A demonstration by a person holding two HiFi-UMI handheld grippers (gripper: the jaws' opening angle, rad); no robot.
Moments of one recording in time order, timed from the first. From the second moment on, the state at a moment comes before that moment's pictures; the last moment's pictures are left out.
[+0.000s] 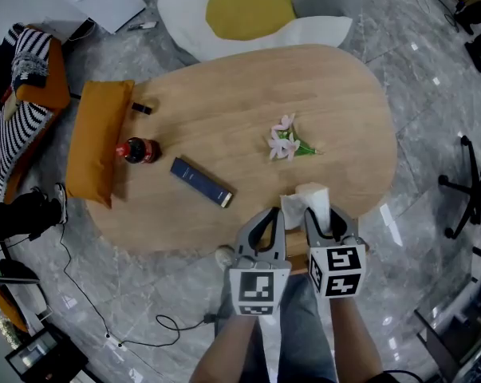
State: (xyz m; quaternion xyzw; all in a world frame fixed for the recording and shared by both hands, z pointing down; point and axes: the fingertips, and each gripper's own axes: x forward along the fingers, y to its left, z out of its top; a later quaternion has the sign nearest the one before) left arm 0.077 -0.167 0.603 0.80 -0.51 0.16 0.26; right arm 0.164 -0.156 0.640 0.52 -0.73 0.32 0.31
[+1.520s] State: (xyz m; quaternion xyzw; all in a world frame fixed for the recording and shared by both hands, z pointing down) left arm 0.006 -0.103 0.609 0.77 -0.54 0.18 0.27; right arm 0.084 -0.068 0.635 0.43 -0.77 0.36 0.30
